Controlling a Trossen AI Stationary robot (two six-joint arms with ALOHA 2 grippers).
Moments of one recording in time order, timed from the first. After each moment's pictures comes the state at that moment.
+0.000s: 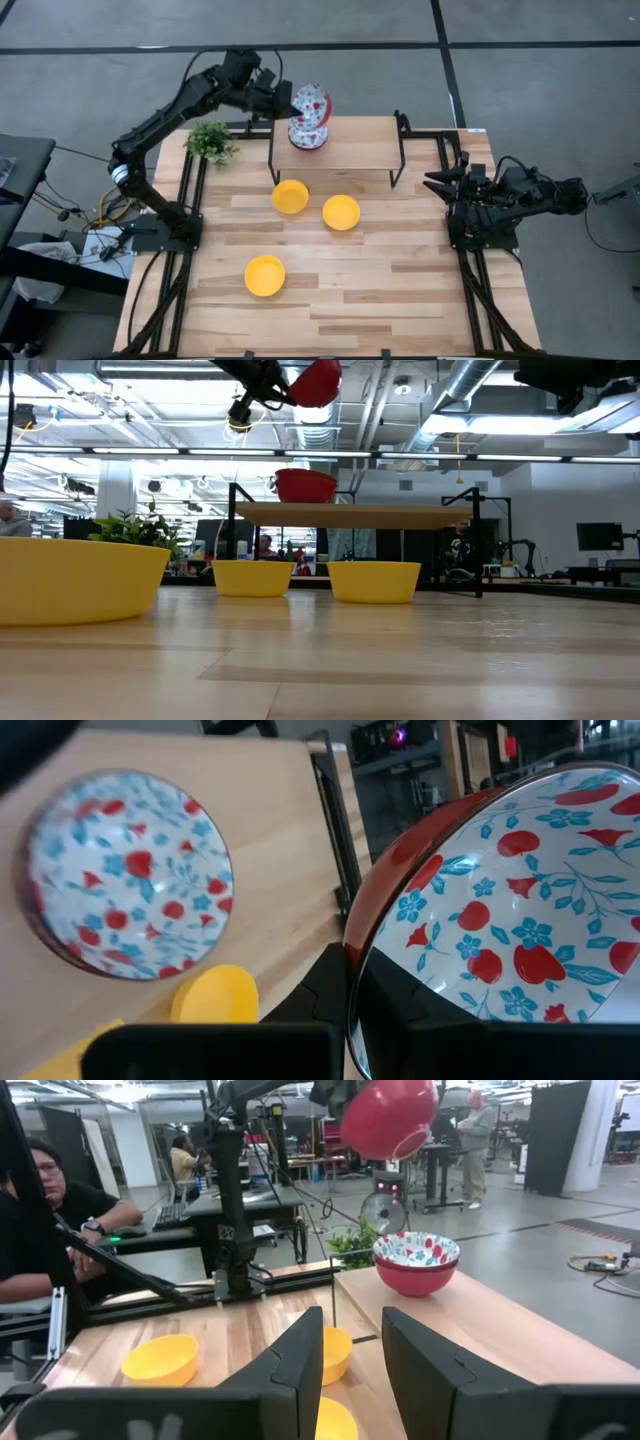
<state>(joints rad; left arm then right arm) 0.65 1.58 1.75 -0.80 0.46 -0.87 0.18 0.18 0.53 -0.37 0.42 0.02</state>
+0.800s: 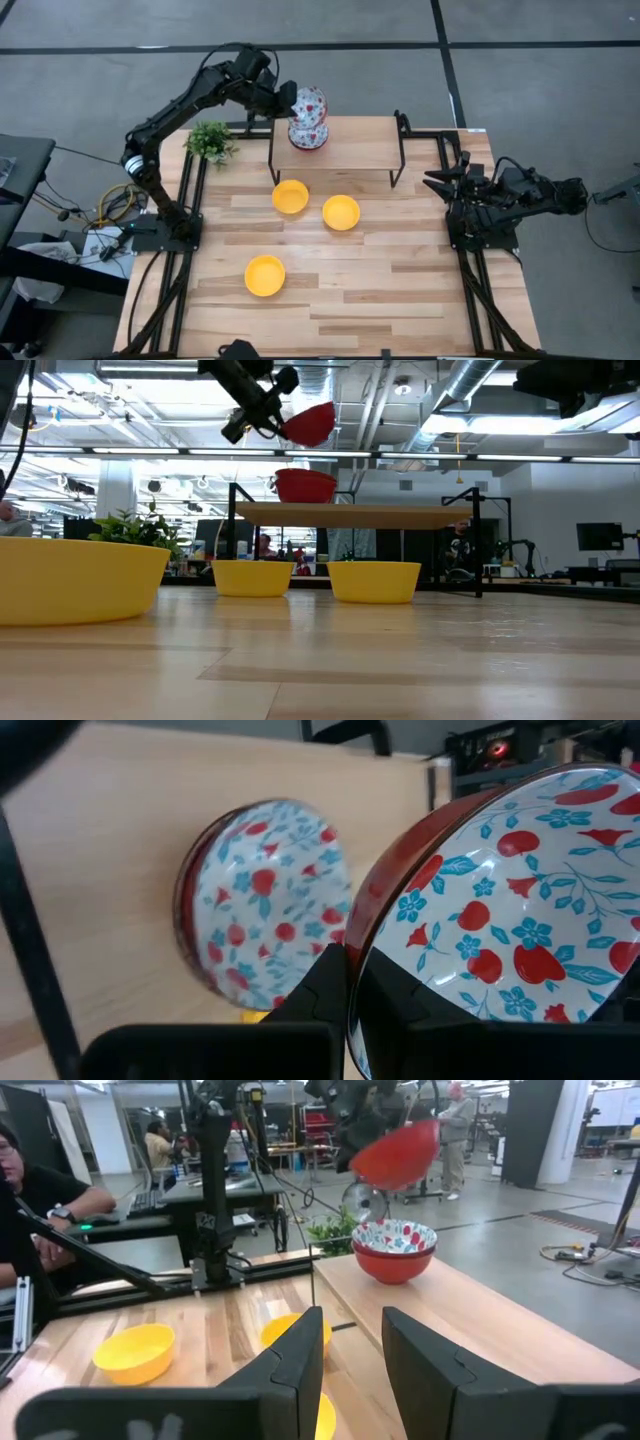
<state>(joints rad) 0.71 1.69 1.83 -0.97 0.37 -0.85 0.18 0.18 0.53 -0.40 0.47 0.02</state>
